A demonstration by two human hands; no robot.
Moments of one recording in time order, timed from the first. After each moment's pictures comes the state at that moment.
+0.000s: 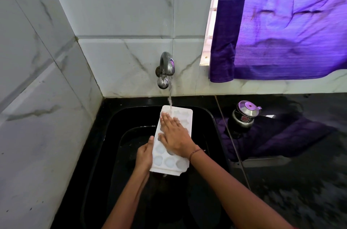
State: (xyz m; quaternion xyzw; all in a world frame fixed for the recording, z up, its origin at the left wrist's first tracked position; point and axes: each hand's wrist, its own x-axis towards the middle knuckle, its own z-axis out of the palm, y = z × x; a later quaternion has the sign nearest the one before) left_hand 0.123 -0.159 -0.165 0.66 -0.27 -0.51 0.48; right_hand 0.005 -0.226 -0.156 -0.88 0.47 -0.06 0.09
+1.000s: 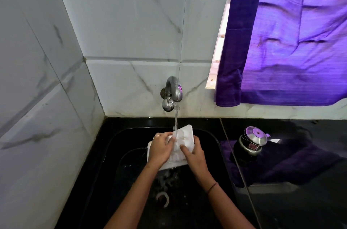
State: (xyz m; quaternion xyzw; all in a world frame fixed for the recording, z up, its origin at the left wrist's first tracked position) left_hand 0.114 -0.253 -0.133 0.67 -0.57 -0.31 0.36; right_hand -0.017 -0.232 -0.135 -0.54 0.57 -0.44 0.45
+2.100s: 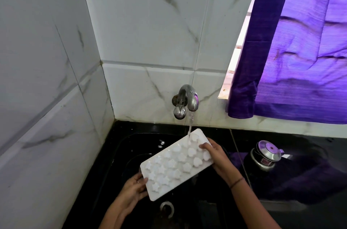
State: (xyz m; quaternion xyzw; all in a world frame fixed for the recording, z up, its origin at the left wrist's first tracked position) left_hand 0.208 -0.178 -0.206 0.55 -0.19 -0.64 0.49; right_hand -0.044 -0.283 -0.124 -0.42 0.54 -0.41 0.61
